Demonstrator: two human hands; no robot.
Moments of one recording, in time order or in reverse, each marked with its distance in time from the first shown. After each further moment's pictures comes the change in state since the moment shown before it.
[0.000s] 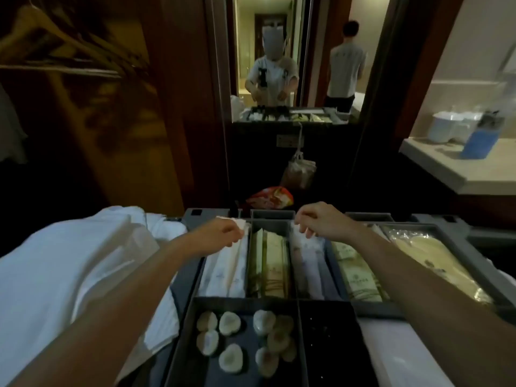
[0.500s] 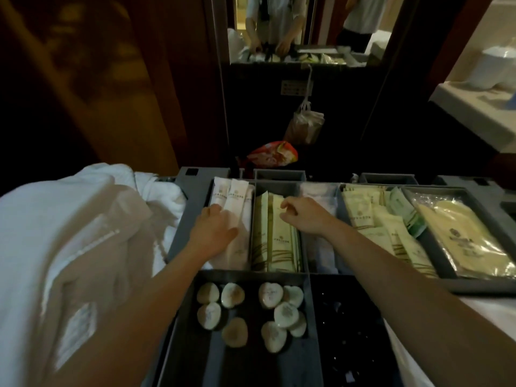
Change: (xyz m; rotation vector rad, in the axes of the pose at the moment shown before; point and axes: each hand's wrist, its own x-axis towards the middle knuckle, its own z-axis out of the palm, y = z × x) left_hand 0.042 -0.068 0.067 0.173 0.281 -0.285; right_hand 0.049 0.028 0.094 -0.139 -0.151 0.155
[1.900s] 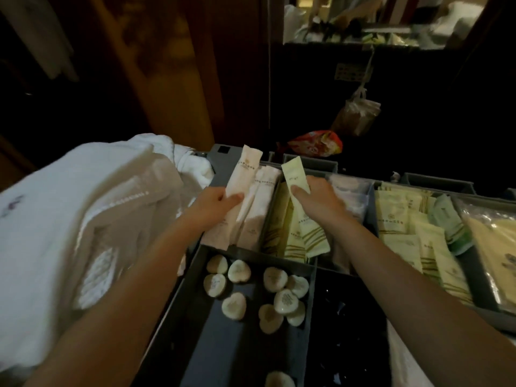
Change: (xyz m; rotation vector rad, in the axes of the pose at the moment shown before) left_hand -0.050 0.019 -0.040 -0.370 0.060 -0.136; right_hand -0.020 -0.031 -0.014 0.446 0.093 -0.041
